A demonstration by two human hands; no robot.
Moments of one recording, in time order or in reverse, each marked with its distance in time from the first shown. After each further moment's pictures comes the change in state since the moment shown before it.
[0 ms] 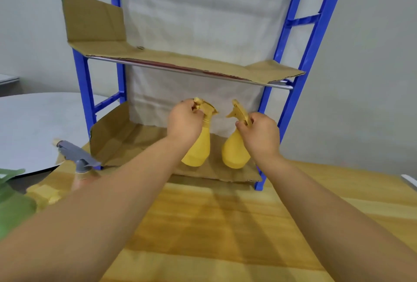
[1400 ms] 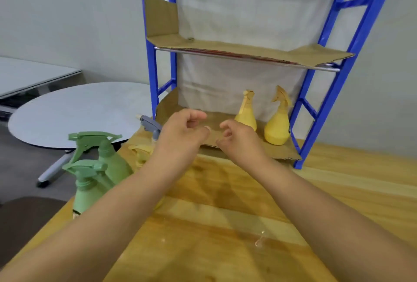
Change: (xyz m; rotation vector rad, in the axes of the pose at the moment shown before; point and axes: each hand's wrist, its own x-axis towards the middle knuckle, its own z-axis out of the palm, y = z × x) left_hand -0.140 0.006 -0.146 -0.196 -0.024 -0.165; right_hand -0.108 -0.108 0.031 0.146 -0.430 -0.143
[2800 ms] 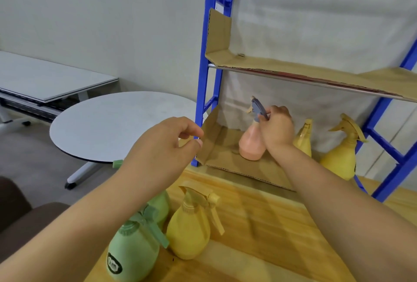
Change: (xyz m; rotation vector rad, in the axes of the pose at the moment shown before) left_hand 0.058 -0.035 -0.123 0.497 -0.007 0.146; right_hand 0.151 -0.014 0.057 -0.132 0.346 0.092
